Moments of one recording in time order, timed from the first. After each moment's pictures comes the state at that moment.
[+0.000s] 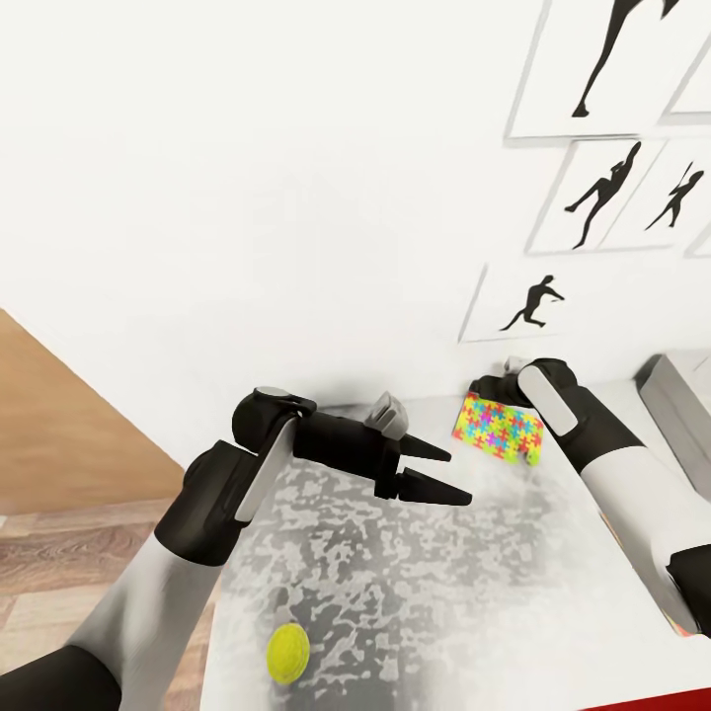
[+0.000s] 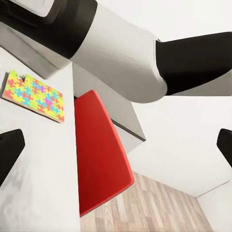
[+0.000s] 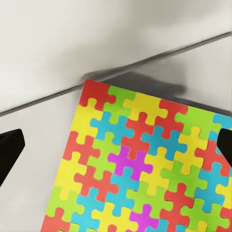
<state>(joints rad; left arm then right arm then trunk) -0.86 -0.09 -0.45 -1.47 0.27 1.04 -1.19 -1.14 -0.26 0.38 -0.82 -0.86 0.80 -0.43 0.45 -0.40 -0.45</state>
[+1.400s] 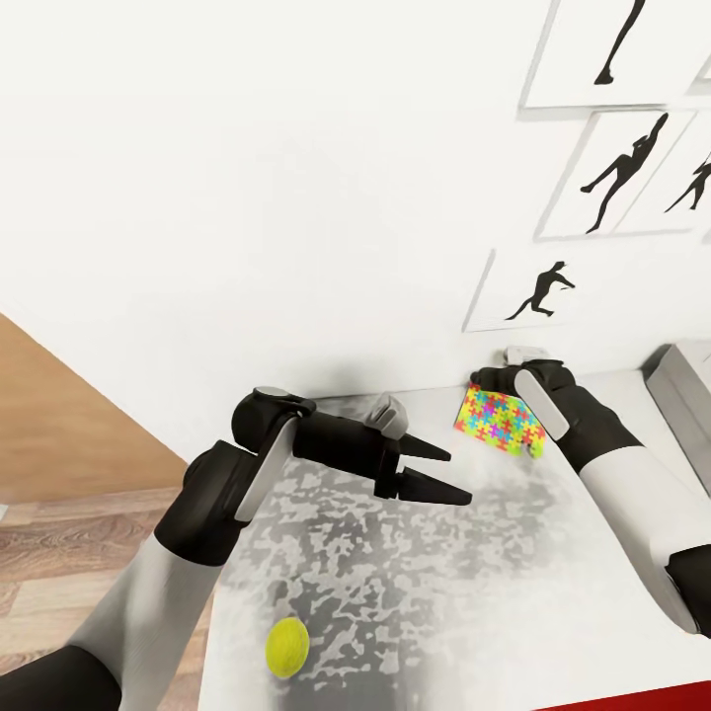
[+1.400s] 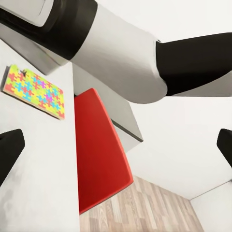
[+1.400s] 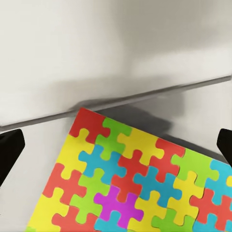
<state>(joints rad) -0.86 -0.10 -0.44 -1.47 0.27 1.04 -1.19 -1.14 -0.26 0.39 -0.83 -0.64 0.70 -0.30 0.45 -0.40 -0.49</state>
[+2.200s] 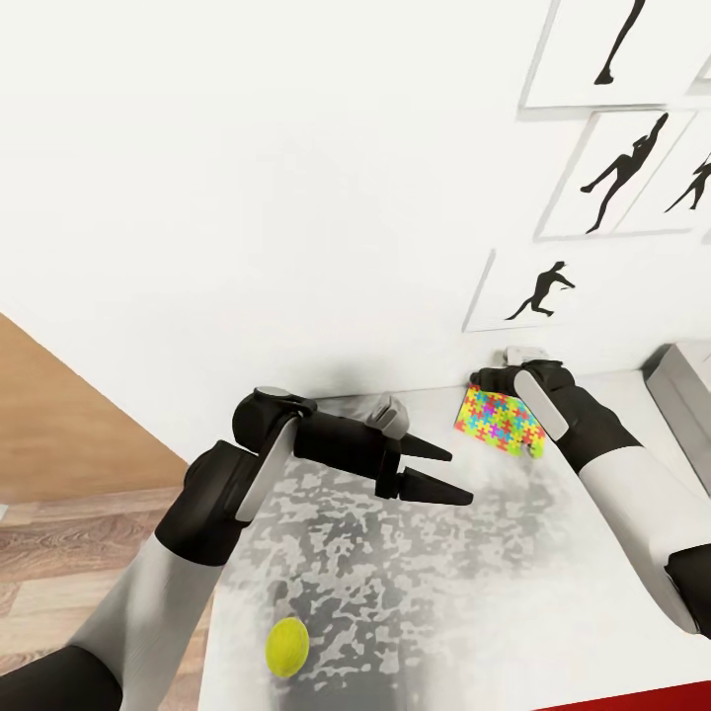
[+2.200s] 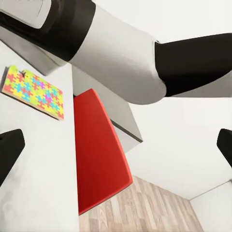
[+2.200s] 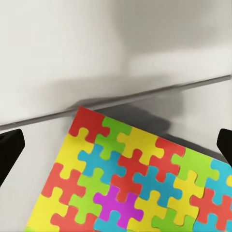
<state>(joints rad) -0.86 -0.10 -0.44 -1.47 0.27 1.04 -1.19 -1.14 -0.26 0.39 -0.82 -0.64 0.69 -0.30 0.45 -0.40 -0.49</state>
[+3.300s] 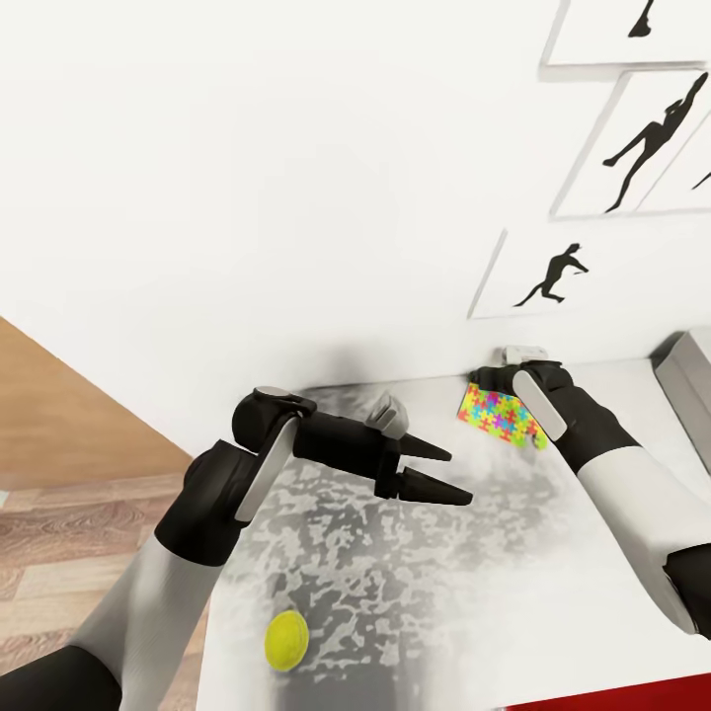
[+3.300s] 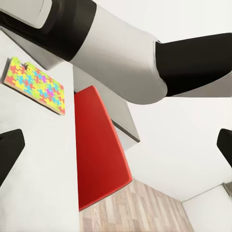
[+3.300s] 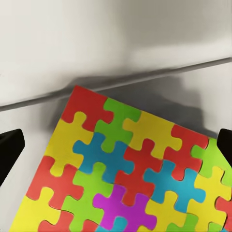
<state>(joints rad) -0.86 -0.10 -0.44 -1.47 0.27 1.04 -1.19 -1.14 -0.25 0.39 -0.82 -0.63 0.67 -0.30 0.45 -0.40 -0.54</state>
